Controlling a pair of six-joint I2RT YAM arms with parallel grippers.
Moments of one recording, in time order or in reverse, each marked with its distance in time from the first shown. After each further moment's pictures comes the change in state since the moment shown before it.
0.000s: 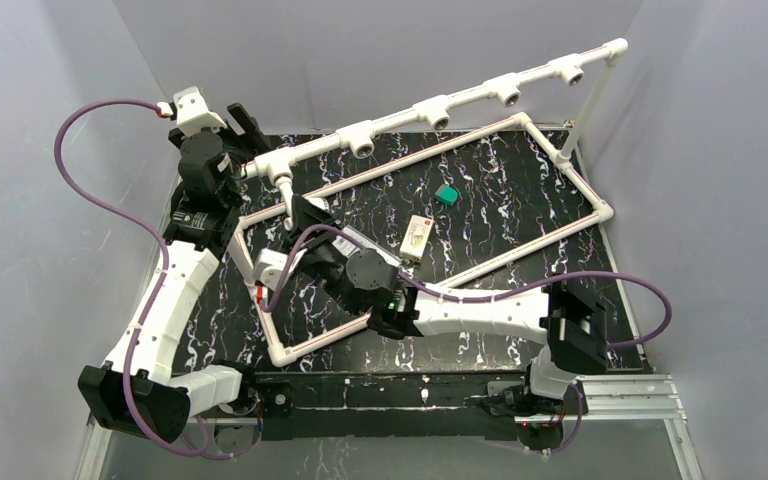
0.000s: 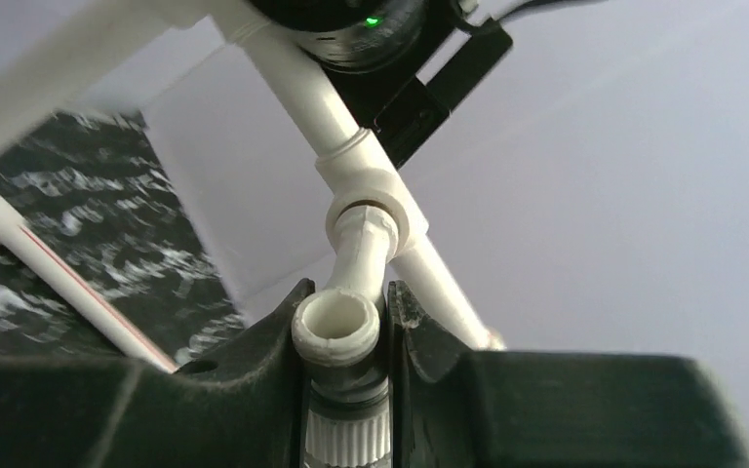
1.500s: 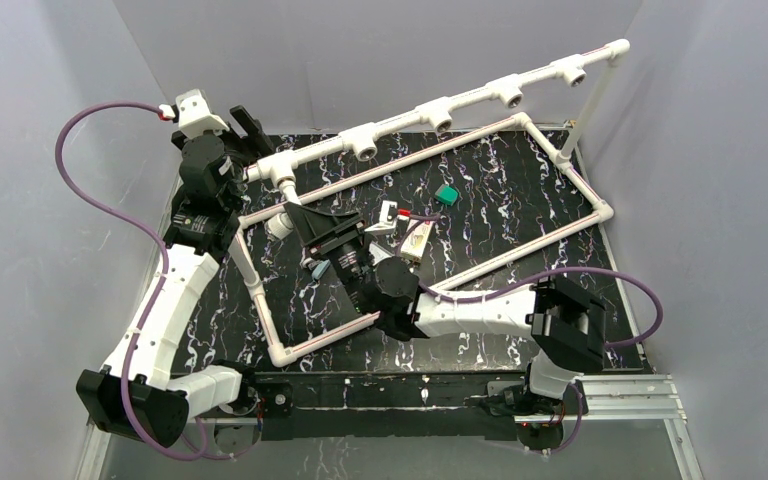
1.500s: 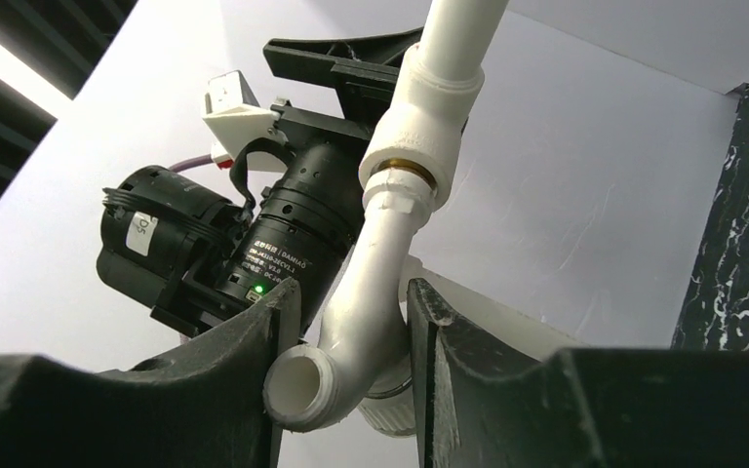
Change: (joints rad) left arm -0.014 -0.017 -0.008 -0.012 0.011 -0.015; right arm -0.036 0.029 -0.172 0.441 0.242 2.328
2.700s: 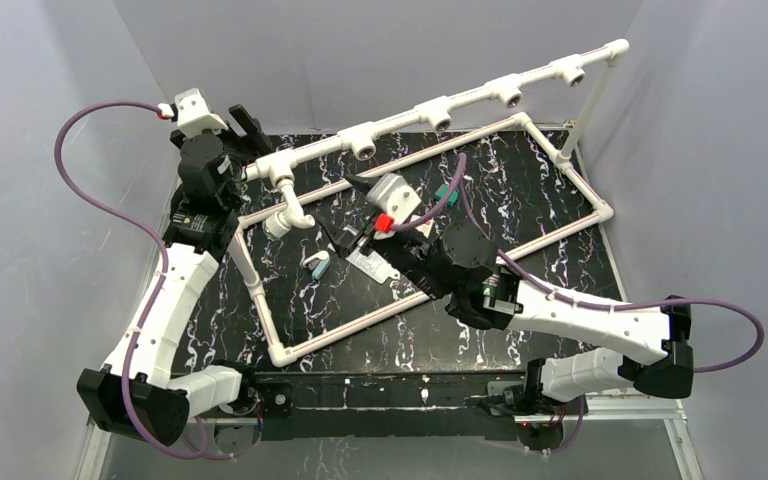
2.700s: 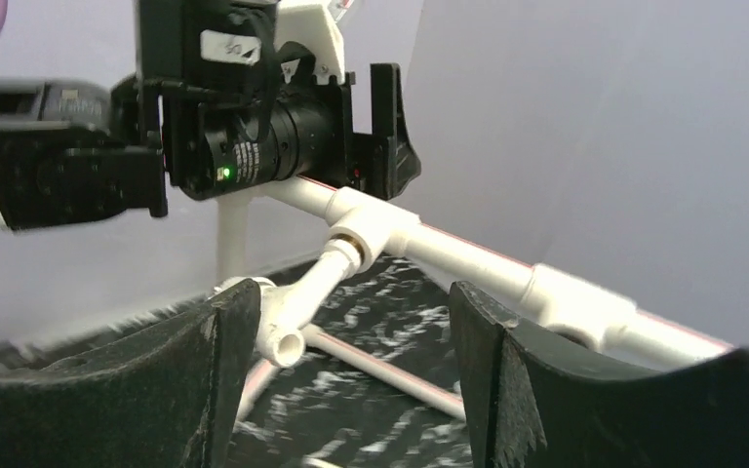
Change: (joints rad) left arm 0.008 0.005 0.001 0.007 0.009 0.006; right arm -0.006 -0.426 0.118 -0.710 -0.331 -1.270
